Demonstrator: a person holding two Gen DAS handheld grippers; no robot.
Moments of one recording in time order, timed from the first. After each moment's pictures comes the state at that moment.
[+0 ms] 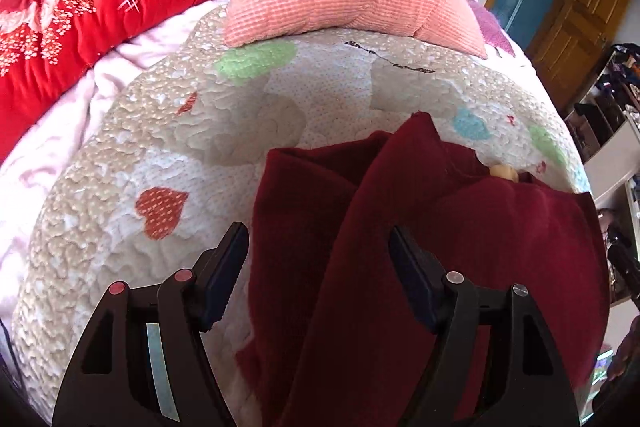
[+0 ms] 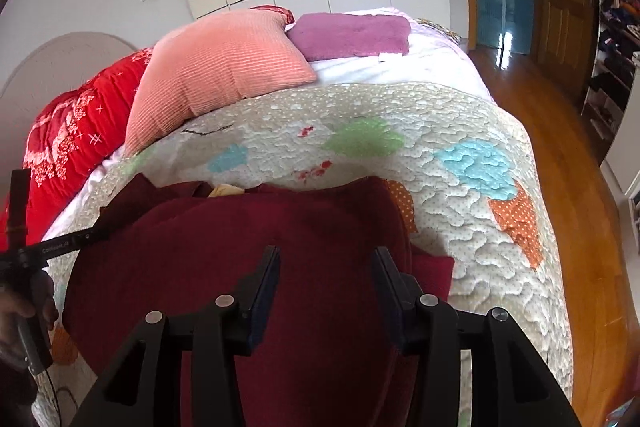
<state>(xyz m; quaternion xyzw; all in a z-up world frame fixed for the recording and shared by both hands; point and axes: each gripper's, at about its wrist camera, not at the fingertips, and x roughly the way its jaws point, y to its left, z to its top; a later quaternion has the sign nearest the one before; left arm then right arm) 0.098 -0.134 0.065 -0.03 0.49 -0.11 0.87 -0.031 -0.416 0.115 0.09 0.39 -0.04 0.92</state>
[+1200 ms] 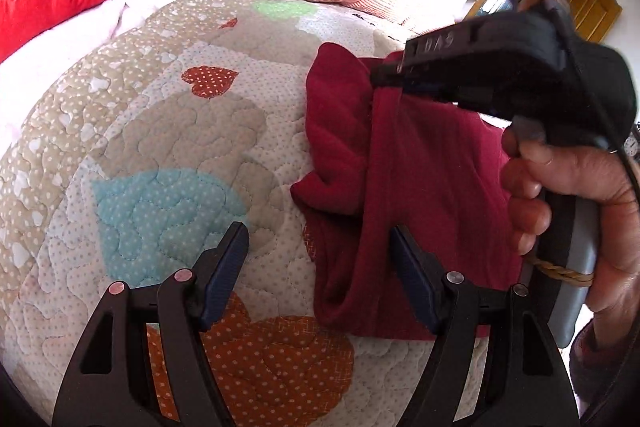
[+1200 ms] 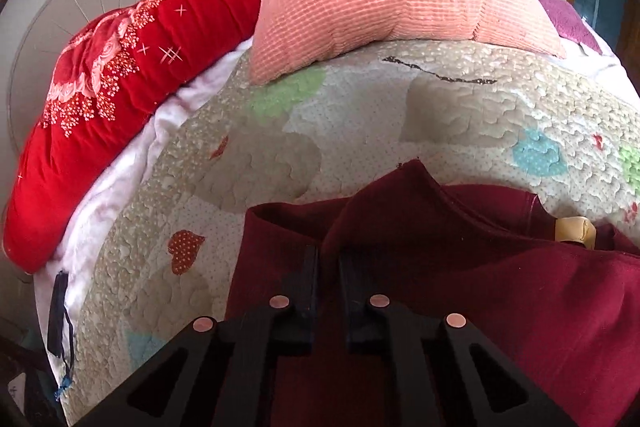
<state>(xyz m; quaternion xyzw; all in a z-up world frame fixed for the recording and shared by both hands) 0.017 -0.067 0.032 -0.11 0.48 -0.16 0.86 0.131 -0.158 0.077 0.08 0.48 0.09 0.87</state>
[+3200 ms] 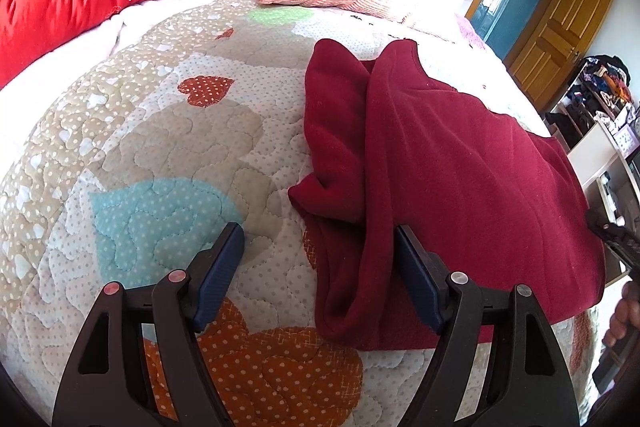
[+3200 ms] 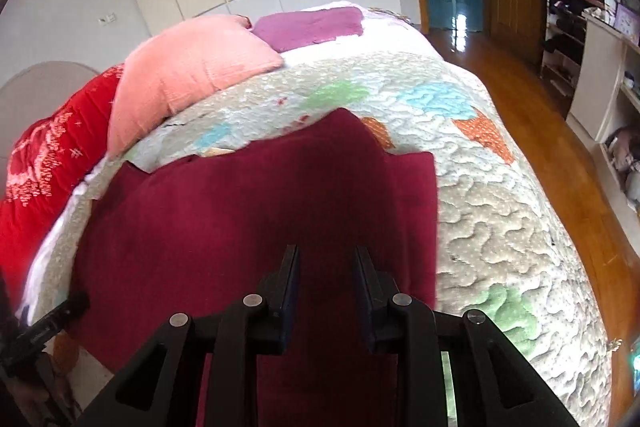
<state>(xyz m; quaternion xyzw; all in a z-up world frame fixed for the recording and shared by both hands) 0.014 -0.079 0.025 -0.07 0.45 -0.15 0.88 -0.087 -0.386 0.093 0.15 0.37 -0.10 0.91</state>
